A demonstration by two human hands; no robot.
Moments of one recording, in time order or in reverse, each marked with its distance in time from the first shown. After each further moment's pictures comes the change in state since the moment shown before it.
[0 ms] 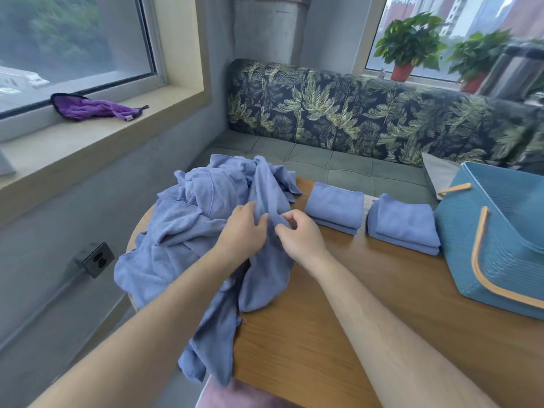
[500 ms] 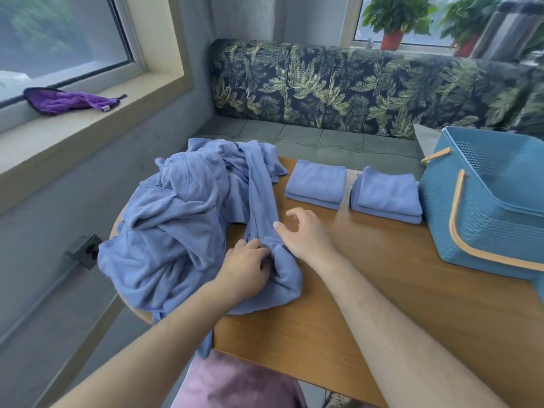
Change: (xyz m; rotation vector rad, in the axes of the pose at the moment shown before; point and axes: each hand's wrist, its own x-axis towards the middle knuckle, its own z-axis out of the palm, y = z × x) left_hand -0.077 -0.011 0.071 0.552 -0.255 0.266; right_hand -0.003 0.085 -0.031 -0.359 0.054 -0.034
